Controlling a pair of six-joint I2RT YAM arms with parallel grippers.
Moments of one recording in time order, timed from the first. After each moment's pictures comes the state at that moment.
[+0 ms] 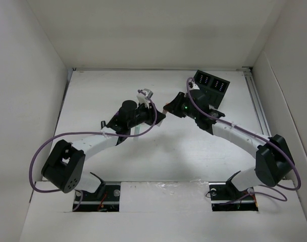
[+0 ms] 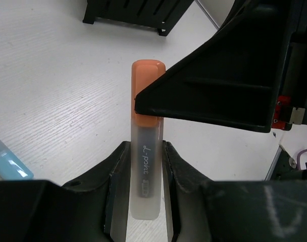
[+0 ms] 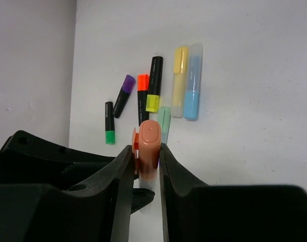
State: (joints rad) left arm -0.60 1.39 0.74 0.40 0.34 -0.44; right arm 0.62 1.45 1.02 0.02 -0.01 0.89
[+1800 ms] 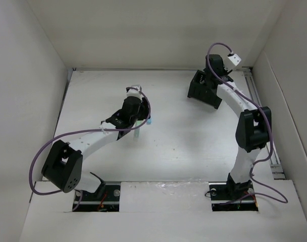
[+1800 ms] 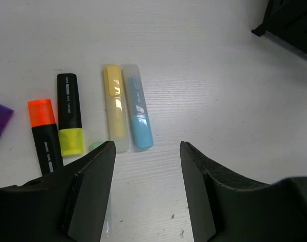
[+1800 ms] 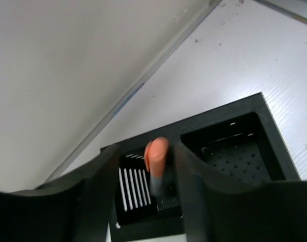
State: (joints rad) left arm -0.60 1.39 0.87 0.00 -0.25 -0.46; right arm 0.22 1.91 1.62 -0.16 0.71 0.79
